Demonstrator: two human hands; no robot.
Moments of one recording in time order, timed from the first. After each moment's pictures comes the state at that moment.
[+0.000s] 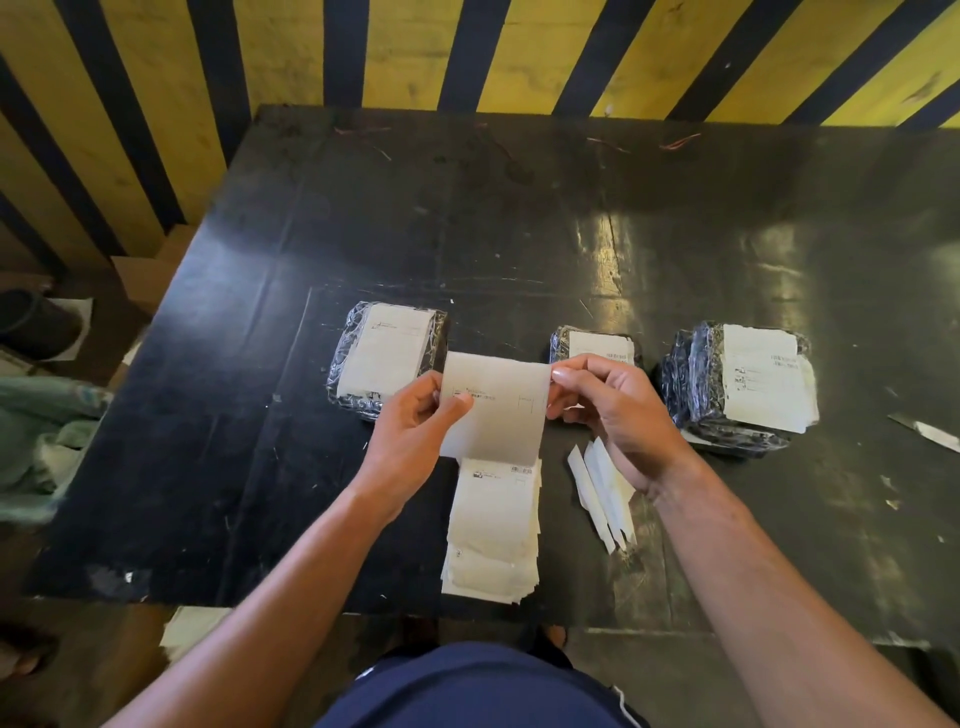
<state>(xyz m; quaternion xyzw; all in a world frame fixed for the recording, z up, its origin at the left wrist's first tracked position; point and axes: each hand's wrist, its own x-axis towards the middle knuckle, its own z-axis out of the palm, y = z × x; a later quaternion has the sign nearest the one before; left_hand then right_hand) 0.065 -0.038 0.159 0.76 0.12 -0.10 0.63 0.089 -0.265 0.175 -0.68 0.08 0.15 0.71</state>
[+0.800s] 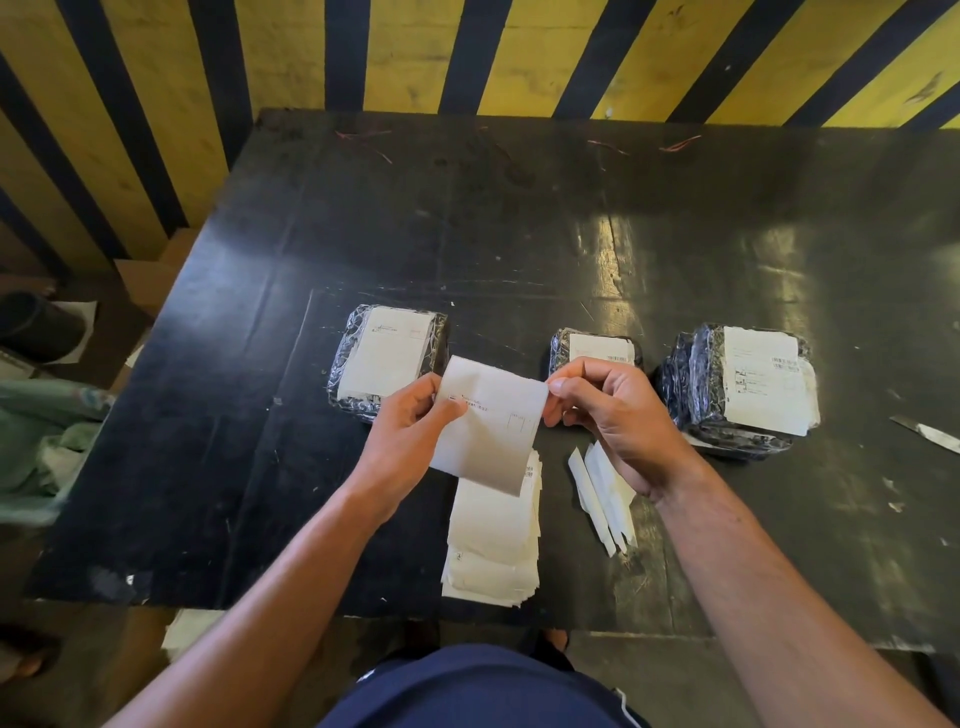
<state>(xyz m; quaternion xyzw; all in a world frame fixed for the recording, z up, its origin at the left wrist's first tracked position) 0.065 -0.035 0.166 0.75 0.12 -0.14 0.63 0.086 -0.265 0.184 -0.68 0.04 0.16 0.71</state>
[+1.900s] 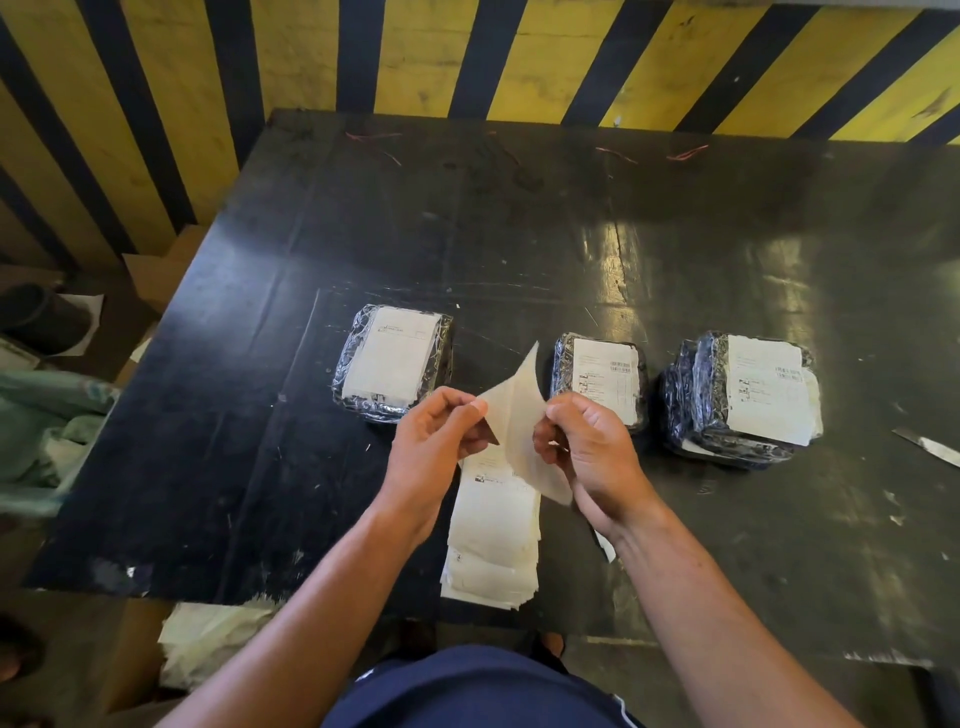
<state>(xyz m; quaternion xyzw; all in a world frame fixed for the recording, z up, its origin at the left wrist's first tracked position) 0.050 -0.057 0.162 0.65 0.16 -0.10 0.74 0.060 -0.230 0.165 -0.63 0.15 0.14 0.75</state>
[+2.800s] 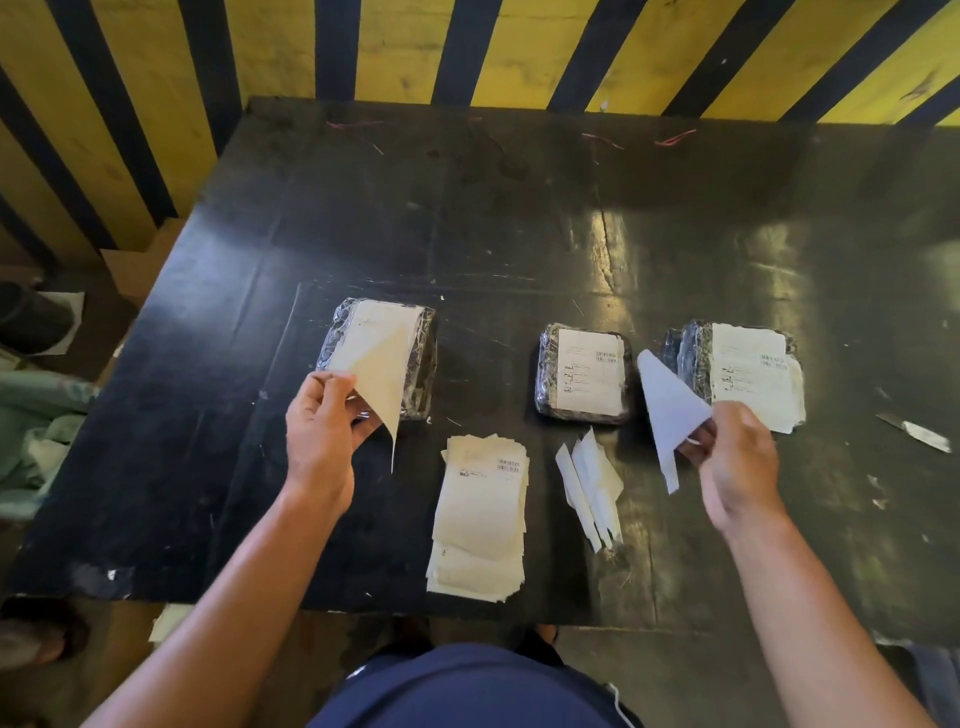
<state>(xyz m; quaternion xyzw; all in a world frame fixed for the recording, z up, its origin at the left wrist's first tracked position) 0.072 -0.003 0.147 0.61 0.32 0.05 0.73 0.065 -0.369 0.126 -0.61 0.32 -0.05 0.72</state>
